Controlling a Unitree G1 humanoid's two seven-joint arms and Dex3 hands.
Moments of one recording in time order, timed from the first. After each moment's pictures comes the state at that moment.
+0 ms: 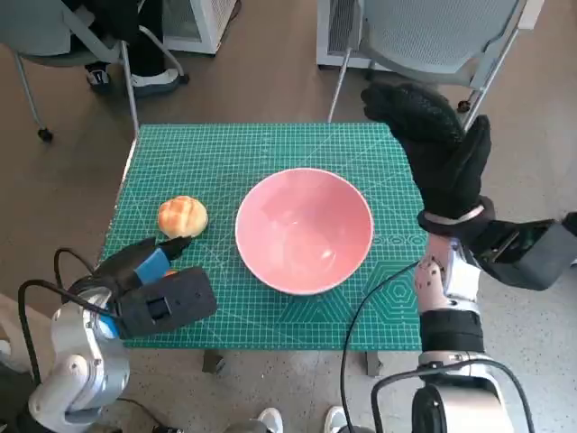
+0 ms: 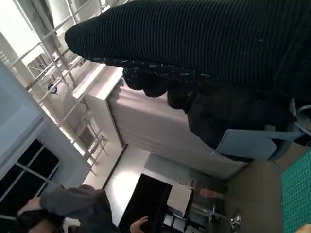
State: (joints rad) left arm -0.26 0.74 -0.34 -0.34 0.71 0.85 -0.63; right arm -0.84 -0.07 -0.24 0.73 0.44 -0.67 0.75
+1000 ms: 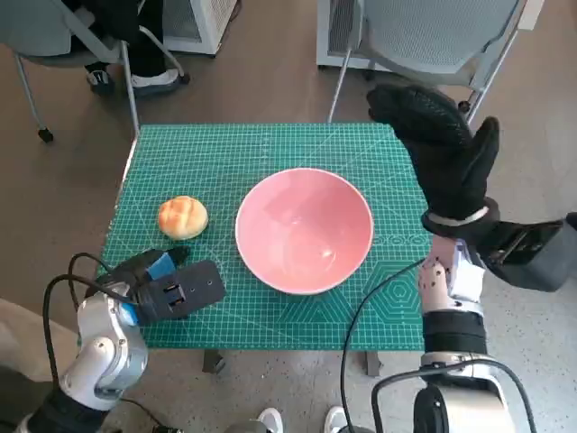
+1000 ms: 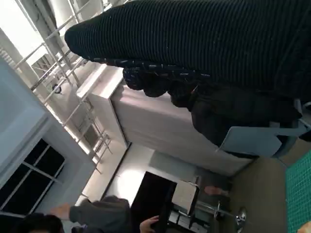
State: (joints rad) left arm -0.30 0.66 -0.38 -0.12 0.74 0.82 -0.60; right arm -0.83 -0.08 -0.25 0.73 0.47 -0.65 0.78
